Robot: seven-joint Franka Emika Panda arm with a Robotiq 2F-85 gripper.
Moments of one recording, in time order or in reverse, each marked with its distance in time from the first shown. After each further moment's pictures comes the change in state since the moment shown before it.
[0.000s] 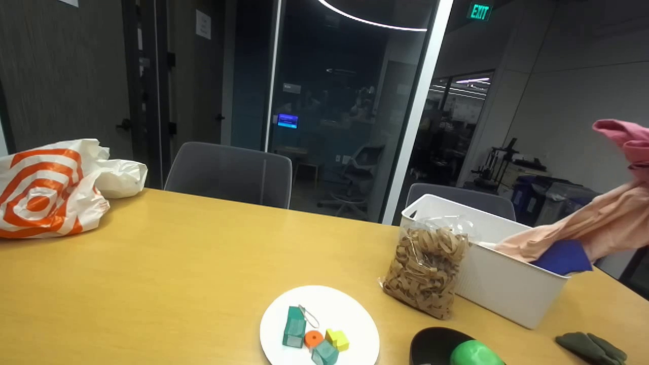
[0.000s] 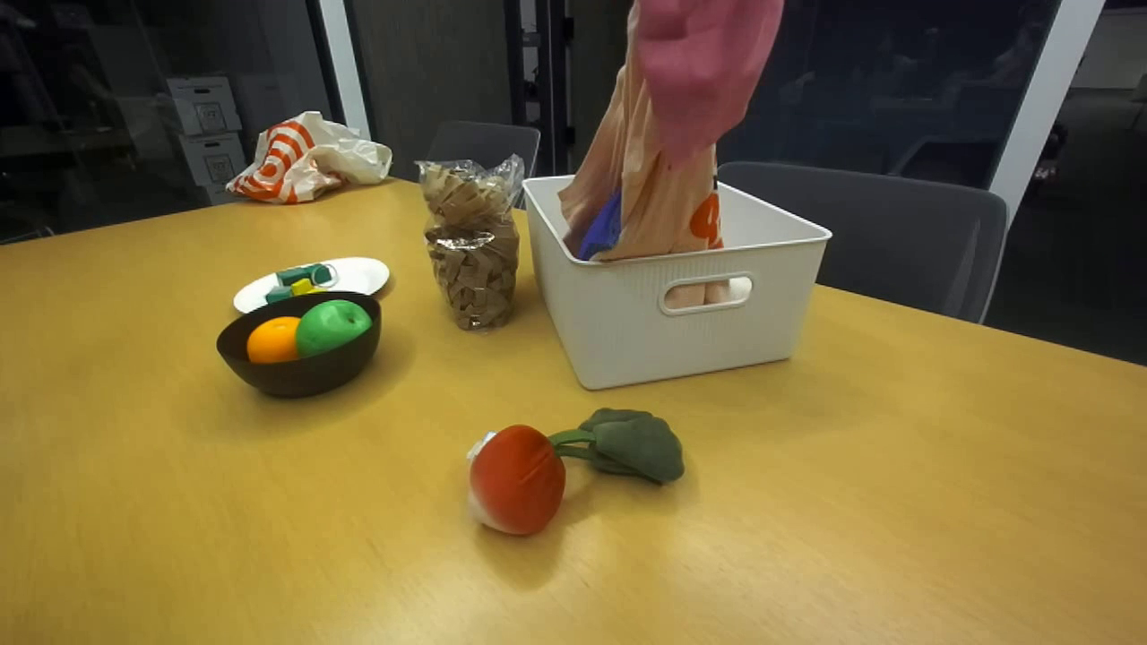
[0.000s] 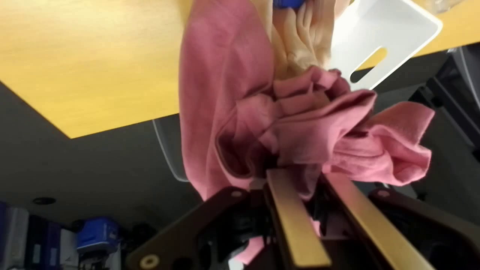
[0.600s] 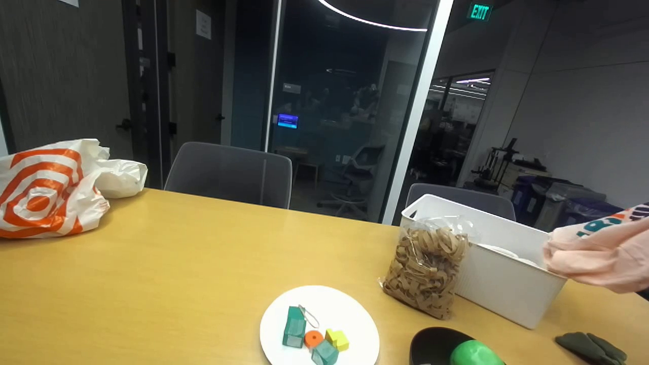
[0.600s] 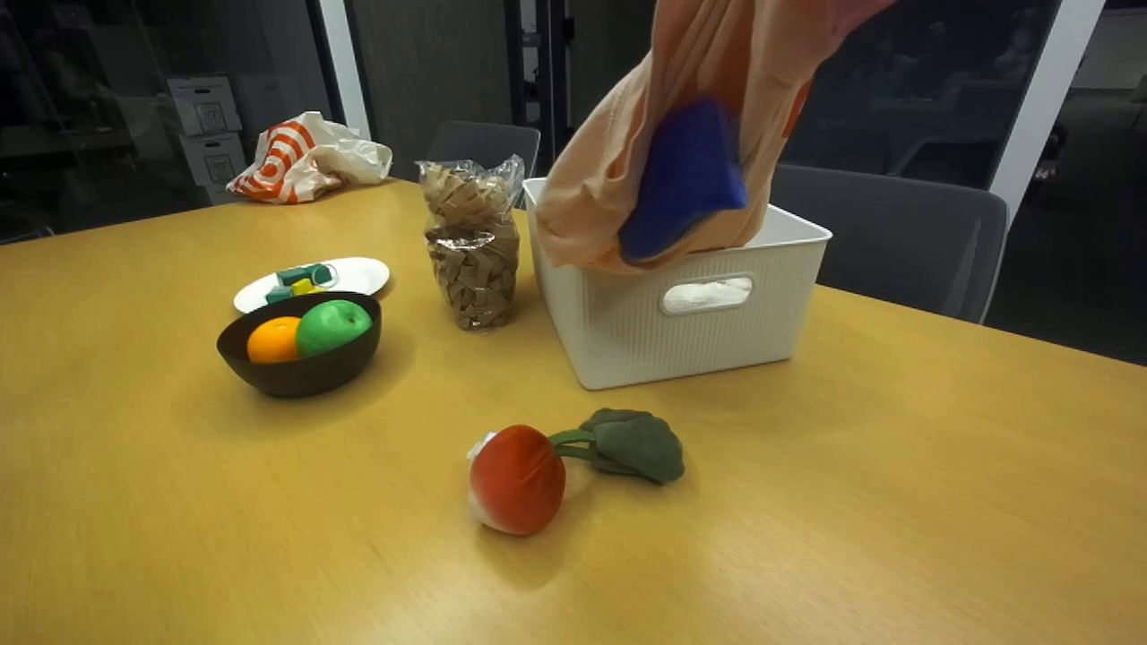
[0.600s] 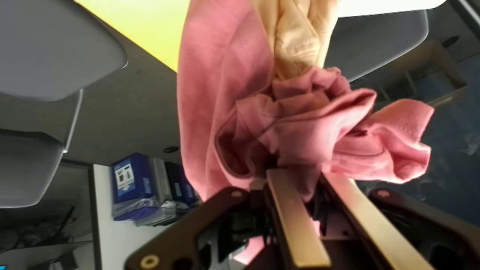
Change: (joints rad) arm -0.222 -0.196 0.000 -0.031 -0.183 0.026 0.284
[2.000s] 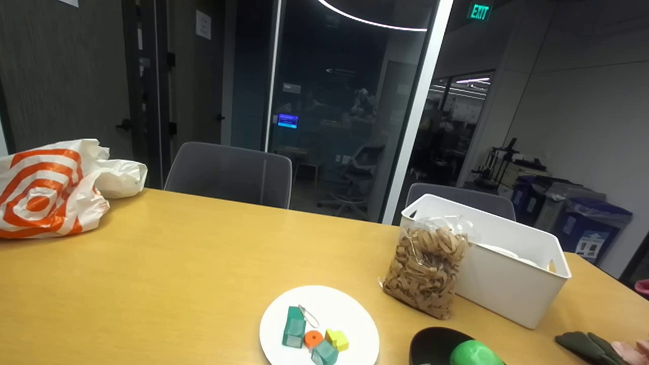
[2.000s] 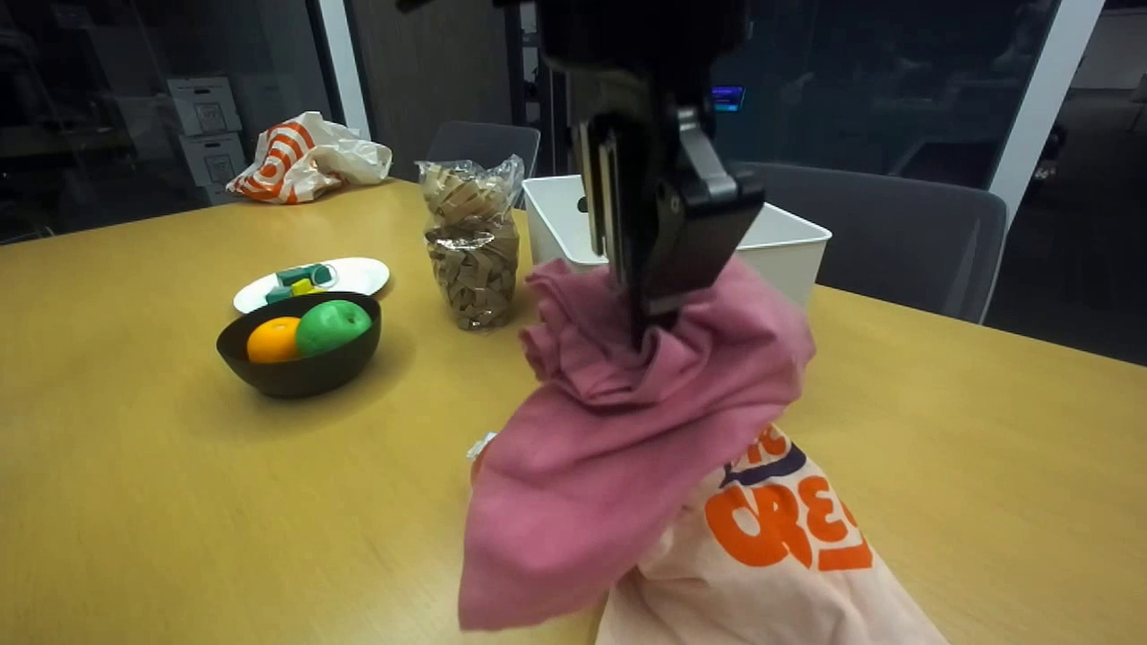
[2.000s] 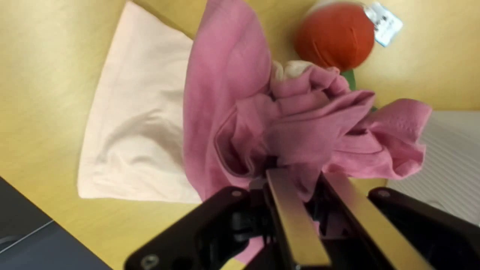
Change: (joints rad) arm 0.016 0.265 0.009 -0.214 -0.153 -0.281 0.094
